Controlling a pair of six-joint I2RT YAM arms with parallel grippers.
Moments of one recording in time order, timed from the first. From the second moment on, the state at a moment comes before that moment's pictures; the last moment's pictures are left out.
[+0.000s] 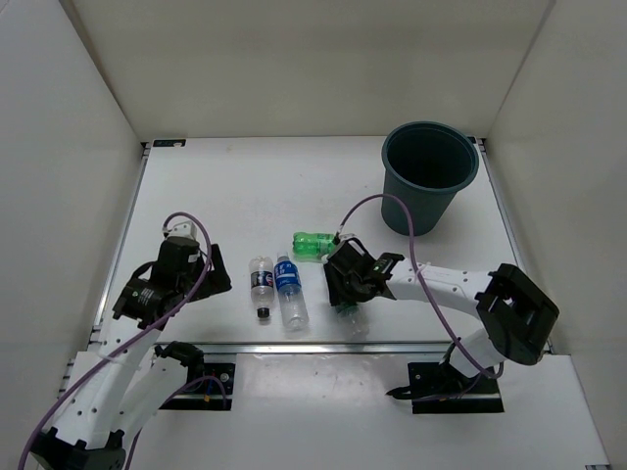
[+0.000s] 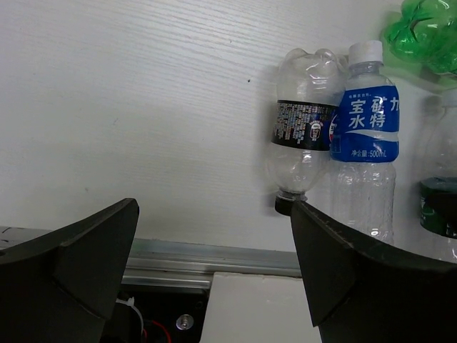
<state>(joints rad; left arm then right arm) -0.35 0.70 0.80 -0.98 -0.19 -0.53 0.92 1.49 0.84 -0.44 0.14 0.62</state>
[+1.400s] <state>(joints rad) -0.42 0.98 0.76 -0.73 -0.08 -0.44 0.12 1.57 1.43 -0.20 0.07 0.00</state>
